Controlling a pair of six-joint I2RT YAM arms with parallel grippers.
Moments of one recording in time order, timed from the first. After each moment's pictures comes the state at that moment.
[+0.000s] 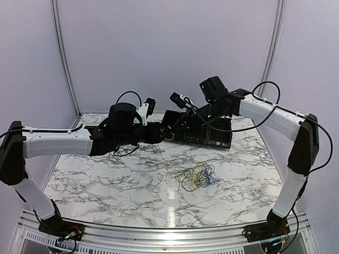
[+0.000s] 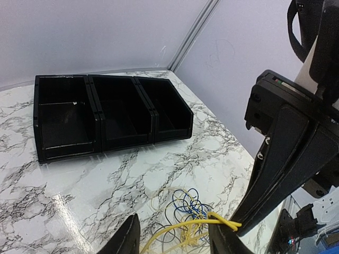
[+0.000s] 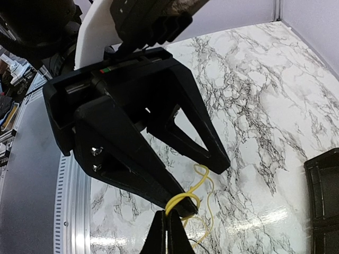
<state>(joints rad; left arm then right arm) -0.87 1.62 1.13 0.17 0.07 -0.49 0.63 1.80 1.67 -0.69 -0.84 -0.34</state>
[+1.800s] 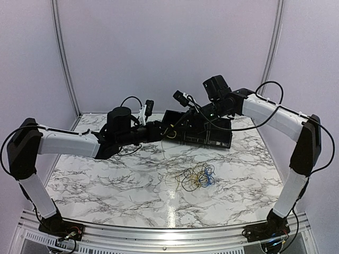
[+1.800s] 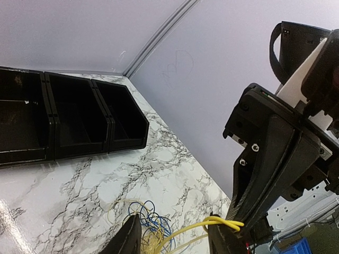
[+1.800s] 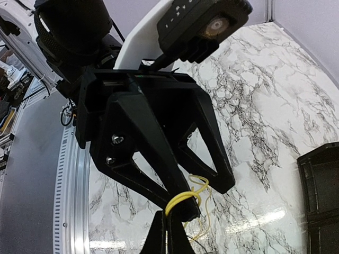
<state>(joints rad) -0.79 1.71 1.04 0.54 0.33 -0.69 0.61 1.77 1.65 -0.68 -0.84 -0.33</state>
